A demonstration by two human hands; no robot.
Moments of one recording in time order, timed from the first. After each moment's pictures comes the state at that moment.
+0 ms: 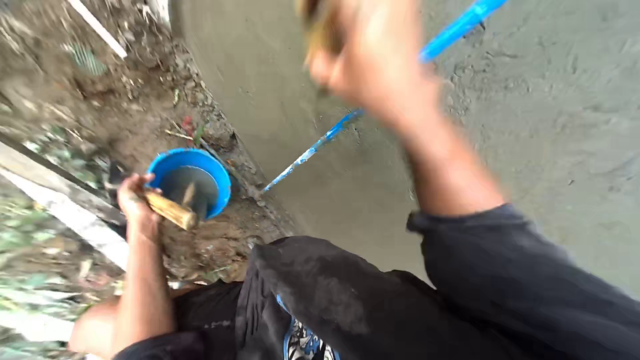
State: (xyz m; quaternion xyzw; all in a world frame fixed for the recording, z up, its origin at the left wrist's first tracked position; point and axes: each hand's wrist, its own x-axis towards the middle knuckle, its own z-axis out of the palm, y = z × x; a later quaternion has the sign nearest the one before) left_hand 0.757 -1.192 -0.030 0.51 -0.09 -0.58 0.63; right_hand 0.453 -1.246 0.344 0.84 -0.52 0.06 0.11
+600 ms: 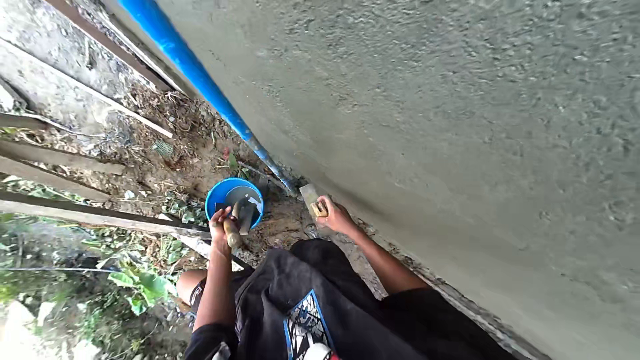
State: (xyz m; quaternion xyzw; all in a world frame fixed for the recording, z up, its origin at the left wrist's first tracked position) left_hand 0.590 -1.192 0.019 0.57 -0.04 -0.67 0.47; right_hand 0.237 -1.086 0.004 0.50 -0.69 0.15 -0.50
